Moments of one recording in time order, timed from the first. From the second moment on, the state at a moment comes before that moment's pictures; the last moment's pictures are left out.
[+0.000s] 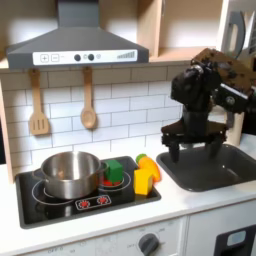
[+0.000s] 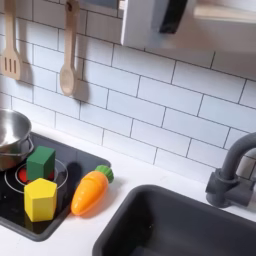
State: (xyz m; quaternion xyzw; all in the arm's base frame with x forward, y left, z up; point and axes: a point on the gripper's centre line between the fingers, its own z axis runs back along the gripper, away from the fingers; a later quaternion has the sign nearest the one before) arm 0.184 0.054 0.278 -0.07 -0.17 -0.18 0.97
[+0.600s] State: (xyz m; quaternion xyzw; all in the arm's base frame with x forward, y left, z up) arm 0.219 0.064 0.271 -0.12 -0.19 -0.22 0.95
